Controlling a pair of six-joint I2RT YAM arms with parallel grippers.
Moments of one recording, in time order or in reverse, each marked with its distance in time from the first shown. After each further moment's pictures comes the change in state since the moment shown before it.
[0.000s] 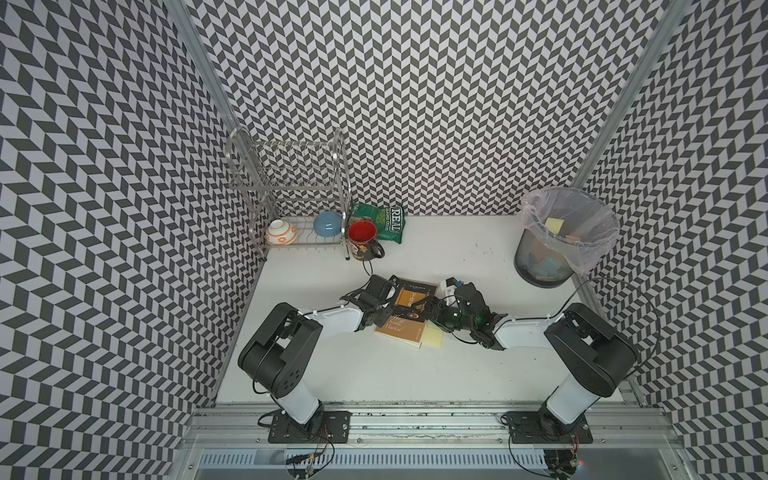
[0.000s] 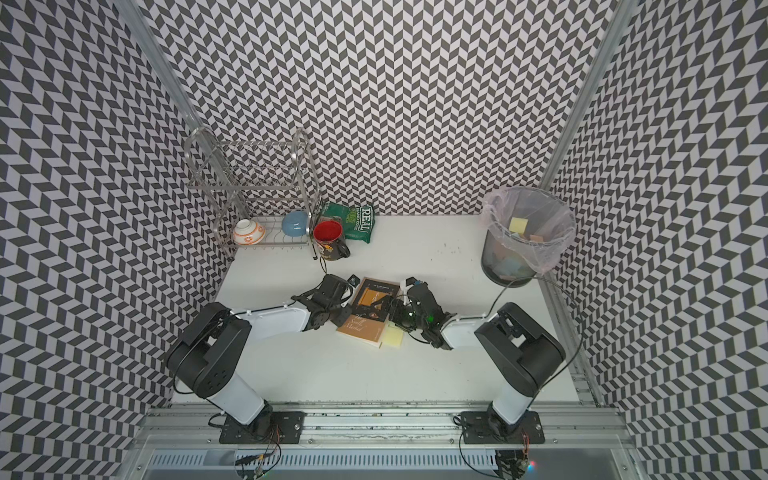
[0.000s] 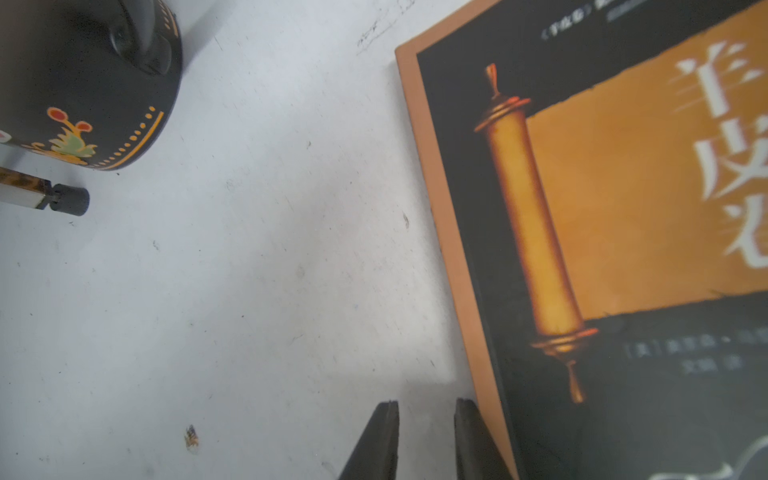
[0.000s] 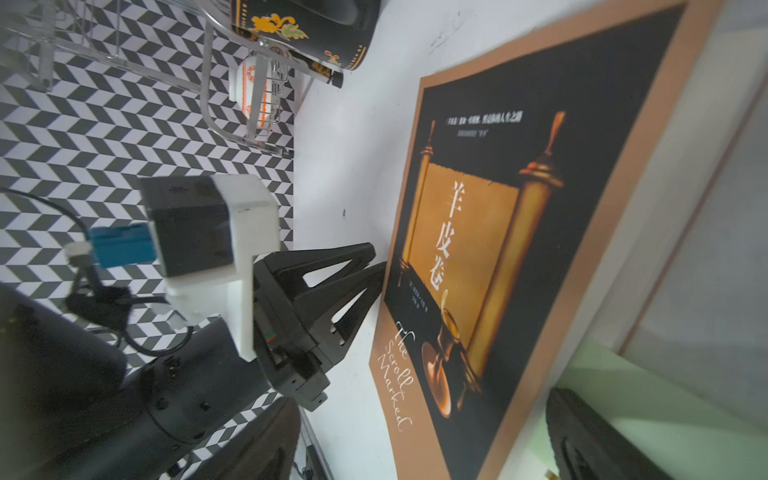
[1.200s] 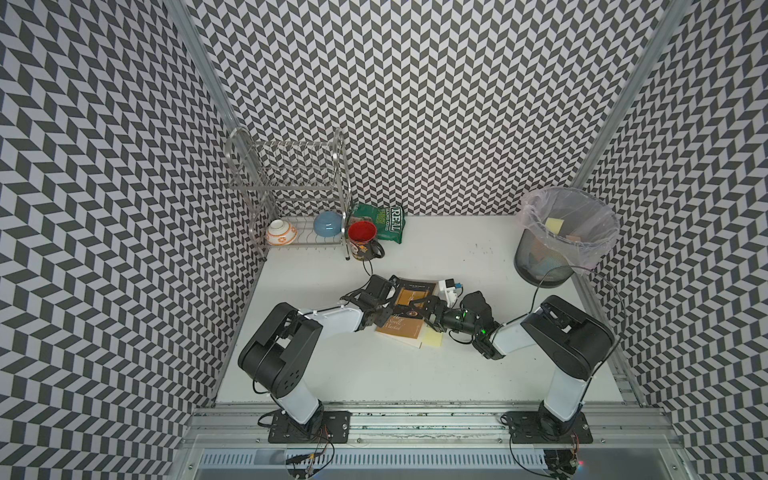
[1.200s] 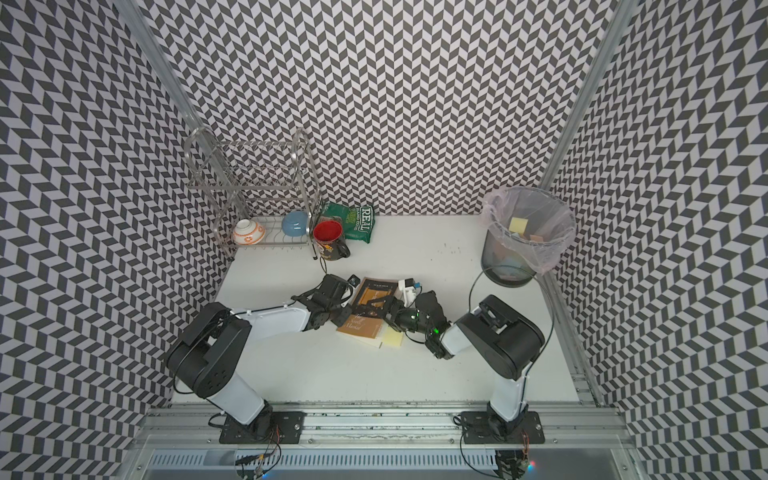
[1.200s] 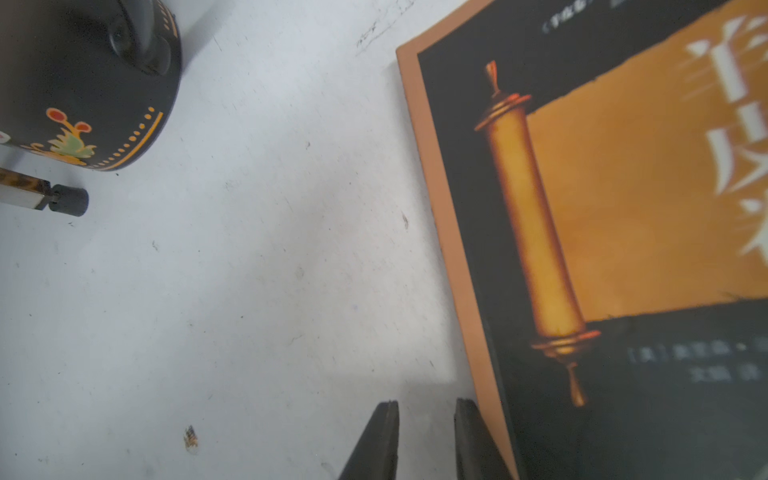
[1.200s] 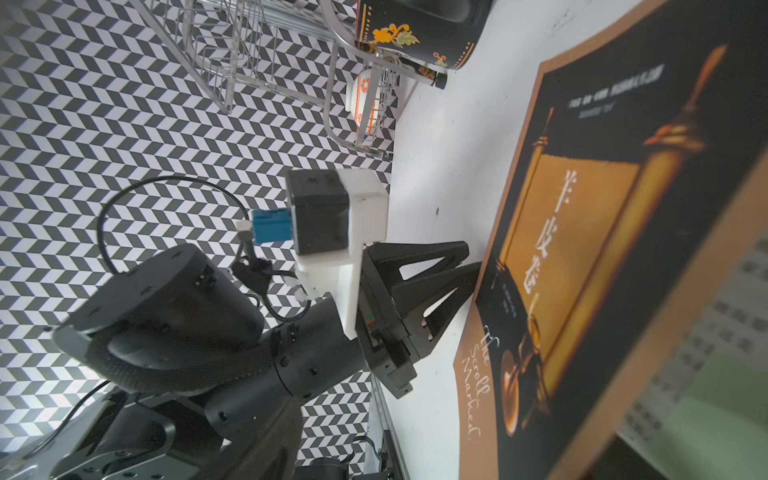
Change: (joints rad) left arm 0.000 0.000 0.000 0.000 0.000 0.000; right arm -0.006 0.154 -0.113 0.564 -0.114 0.187
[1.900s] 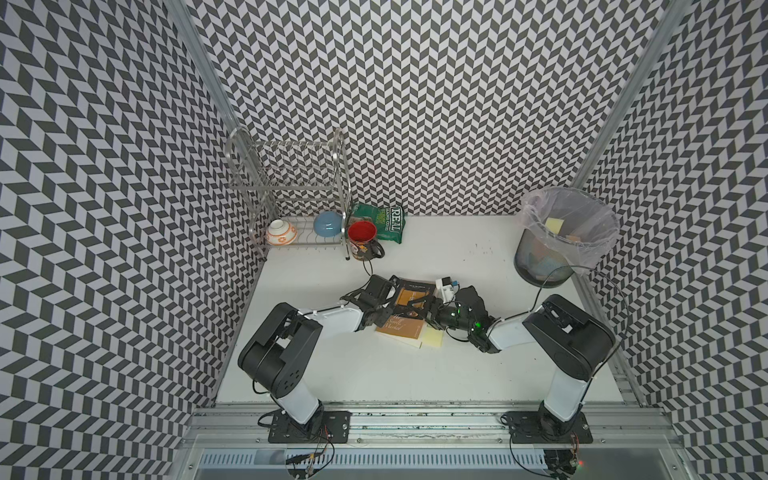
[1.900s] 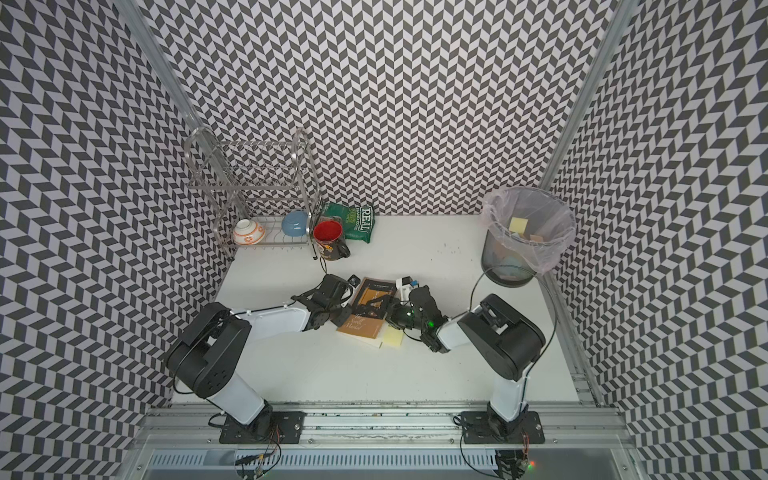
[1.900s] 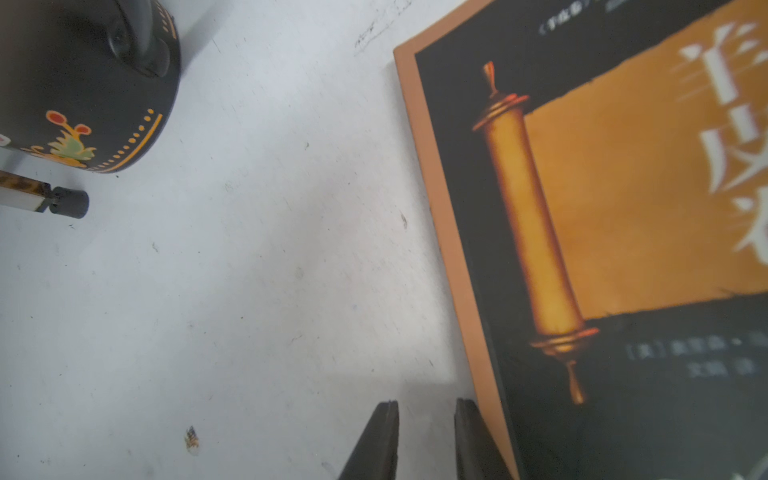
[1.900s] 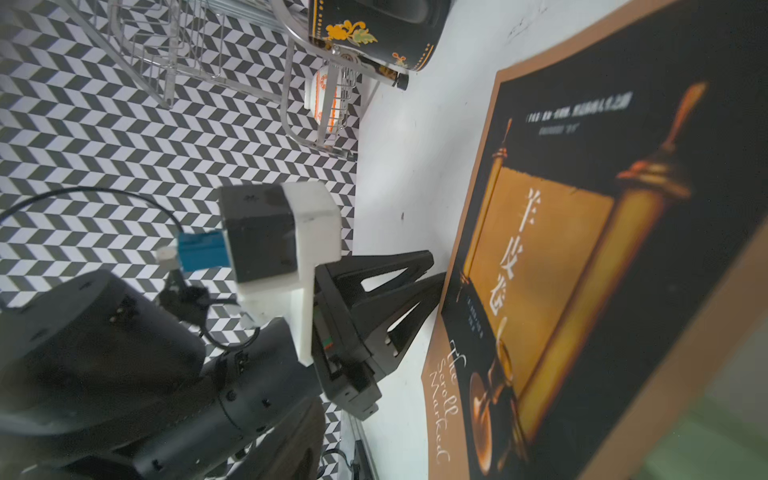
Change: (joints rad) left arm 0.000 -0.007 0.000 -0.009 0.003 0.014; right arm -0.002 -0.019 0.104 -0.264 0.045 -0.099
